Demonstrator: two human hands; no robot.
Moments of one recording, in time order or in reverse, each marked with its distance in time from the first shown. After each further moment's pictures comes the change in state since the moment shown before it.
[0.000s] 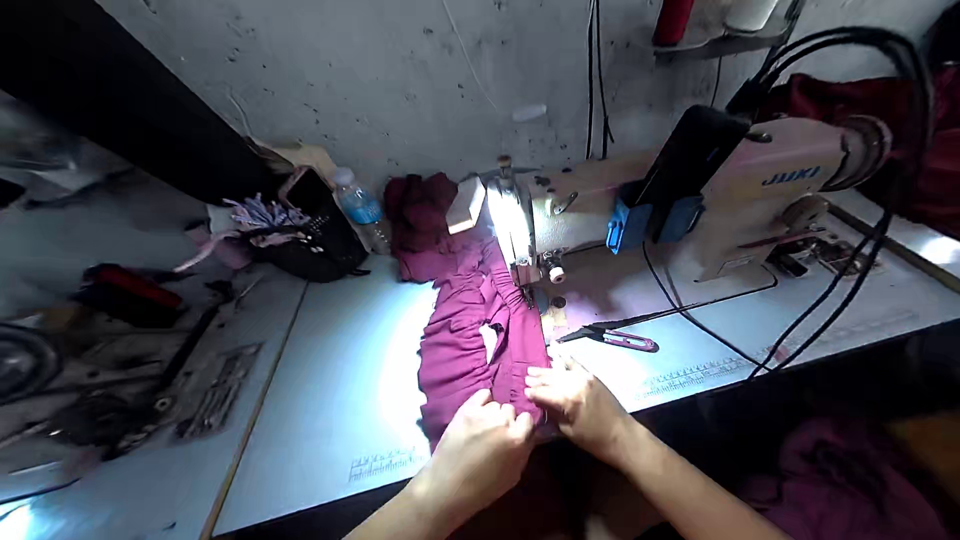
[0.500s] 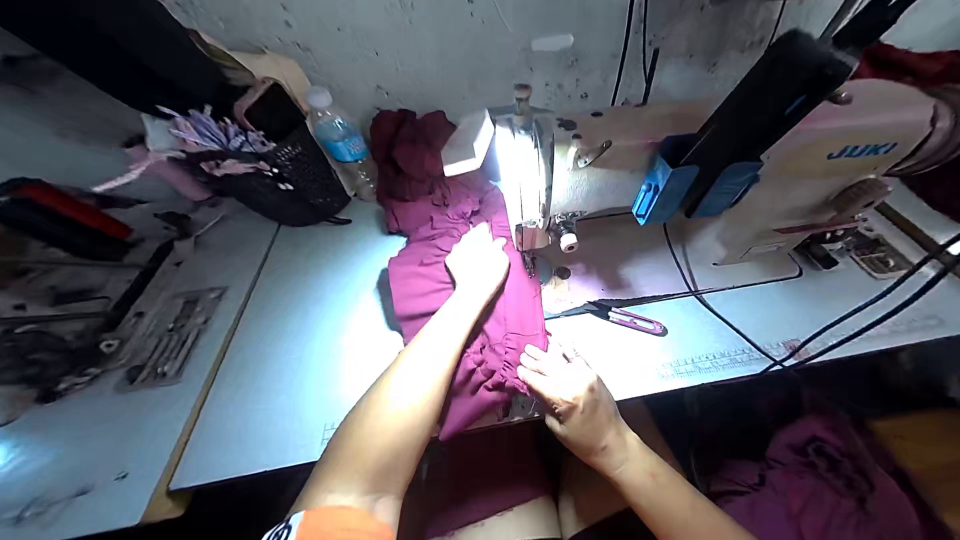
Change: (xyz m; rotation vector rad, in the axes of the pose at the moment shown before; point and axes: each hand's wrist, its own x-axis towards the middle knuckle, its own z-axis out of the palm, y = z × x) left_hand 0.148 -0.110 0.057 -0.265 -0.031 -1.005; right_hand -0.014 -0.016 0.013 -0.116 0.078 0.069
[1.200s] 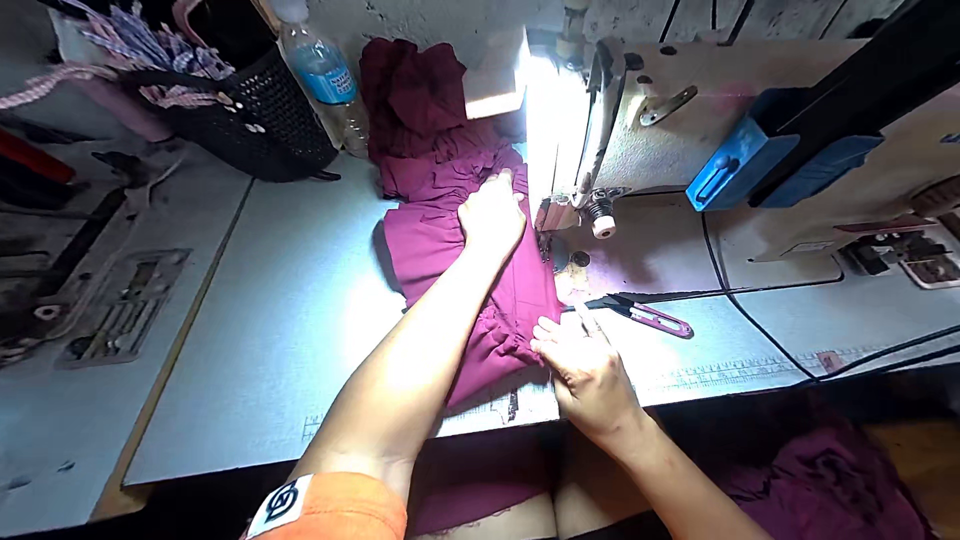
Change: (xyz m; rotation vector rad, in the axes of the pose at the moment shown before) left_hand 0.035 0.007 0.002 0.009 0.016 0.089; right_hand 0.027 0.012 0.000 -0.034 -0.009 0.069
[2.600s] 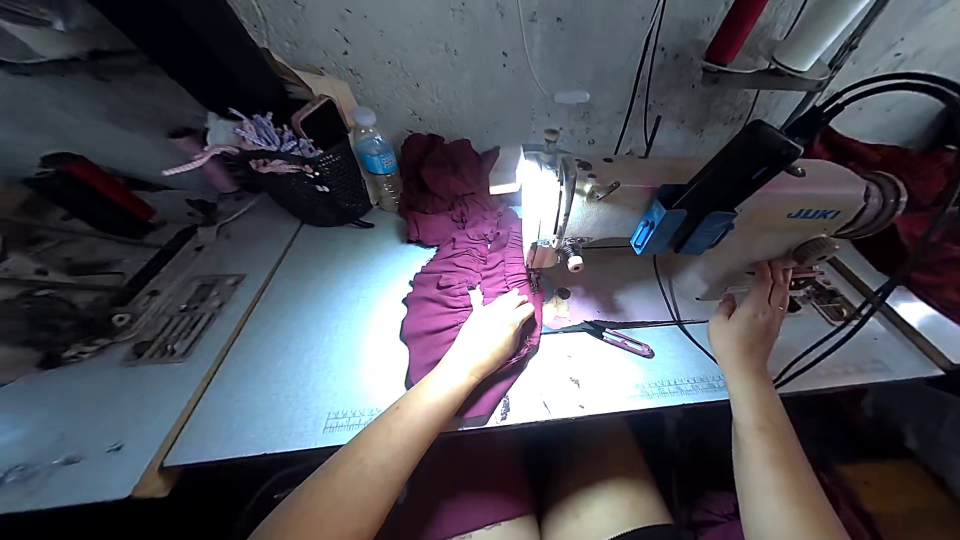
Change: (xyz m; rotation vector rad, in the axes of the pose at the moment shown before) left_hand -0.116 -0.041 0.009 -0.033 0.097 0.712; right_hand -0.004 0.168 -0.143 -0.520 0.390 0.552
